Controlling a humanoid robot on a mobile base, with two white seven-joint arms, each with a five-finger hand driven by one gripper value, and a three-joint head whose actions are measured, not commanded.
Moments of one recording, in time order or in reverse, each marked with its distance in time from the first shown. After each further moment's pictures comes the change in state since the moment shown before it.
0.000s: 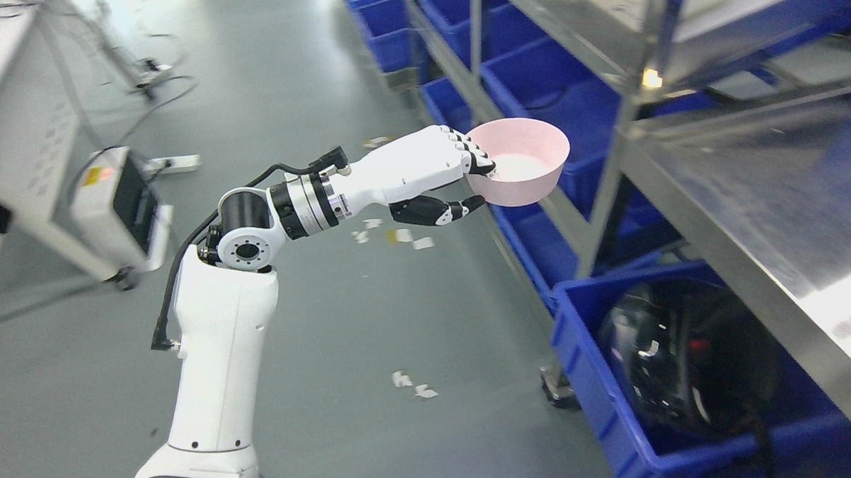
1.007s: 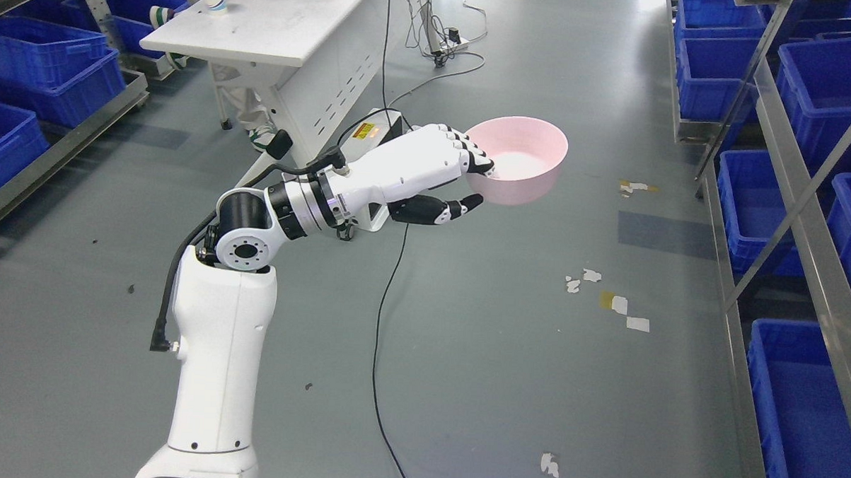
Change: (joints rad) left arm 0.002 0.000 0.005 -0.004 -0.002 0.000 0.002; right arm 0.000 0.000 0.000 0.000 0.000 0.000 0.006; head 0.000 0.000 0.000
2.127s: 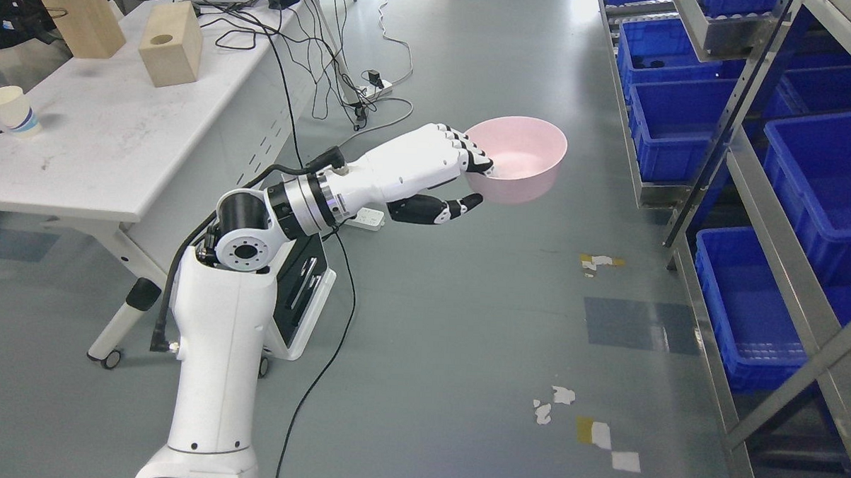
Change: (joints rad) left arm 0.001 0.000 0.001 0.002 0.002 0.000 0.006; right arm 0.000 0.000 0.000 0.000 0.000 0.000 0.006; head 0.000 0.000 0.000
